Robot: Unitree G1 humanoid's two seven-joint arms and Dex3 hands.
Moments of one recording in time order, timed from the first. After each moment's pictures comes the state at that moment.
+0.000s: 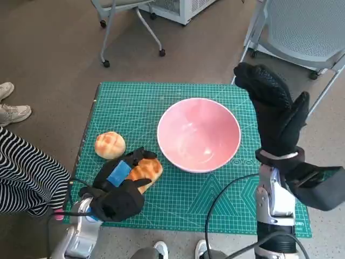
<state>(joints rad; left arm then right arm) -0.02 0.42 -0.21 -0.20 0.47 0.25 -0.13 -0.47 -0.07 -0.11 0.11 0.31 -0.41 0.32</state>
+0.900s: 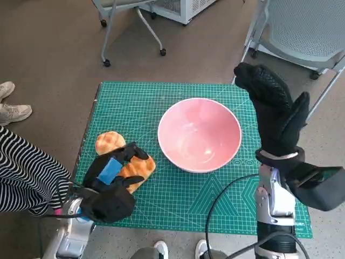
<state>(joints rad) -0.01 0.42 -0.12 -0.21 0.46 0.12 -0.09 -0.47 -0.07 -0.11 0.11 0.31 -0.41 0.32</state>
